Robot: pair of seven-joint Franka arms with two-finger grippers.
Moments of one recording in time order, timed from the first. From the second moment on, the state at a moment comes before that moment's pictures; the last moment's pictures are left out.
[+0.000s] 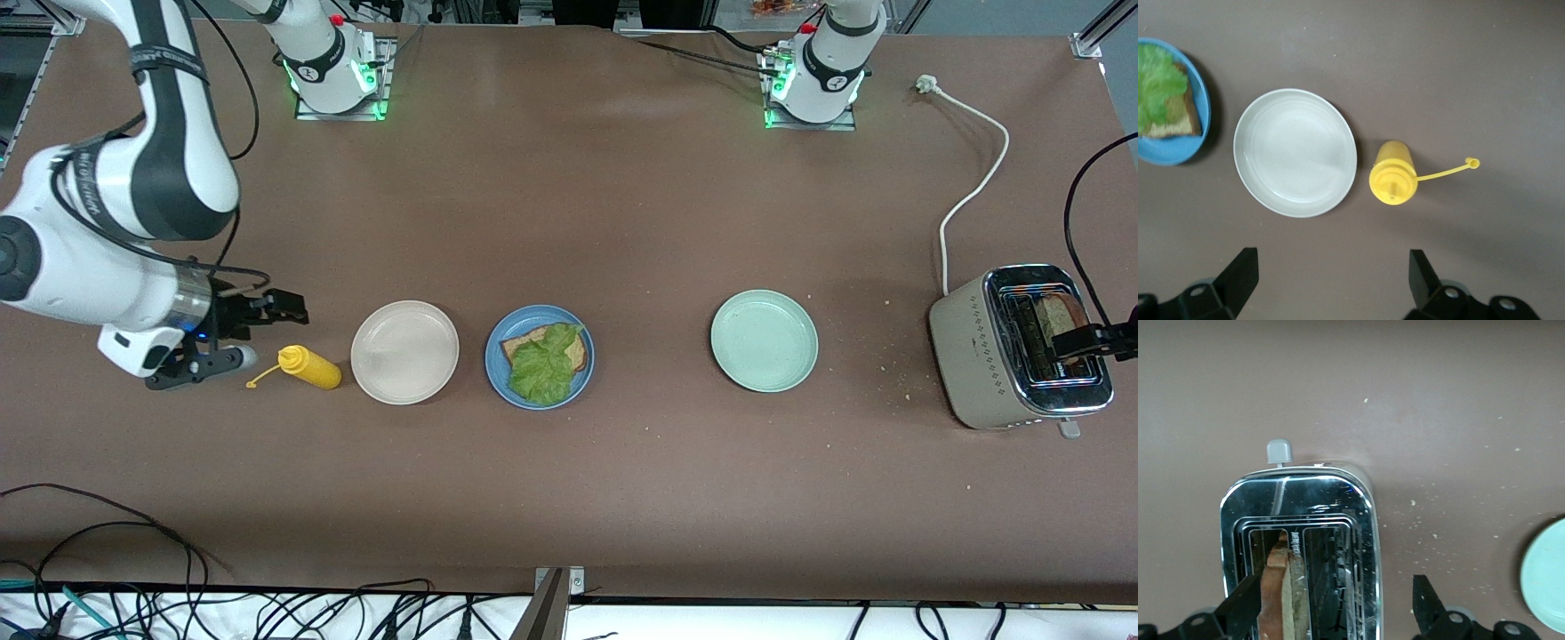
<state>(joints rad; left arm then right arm) 0.42 0.43 -0.18 -1.46 0.12 1.90 0.18 0.27 0.37 -0.20 -1.56 0.22 1.80 -0.29</state>
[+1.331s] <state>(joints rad) 0.45 0.54 -0.18 -1.46 0.14 1.95 0.18 -0.17 0.59 -0.05 -1.57 0.56 1.80 -1.59</state>
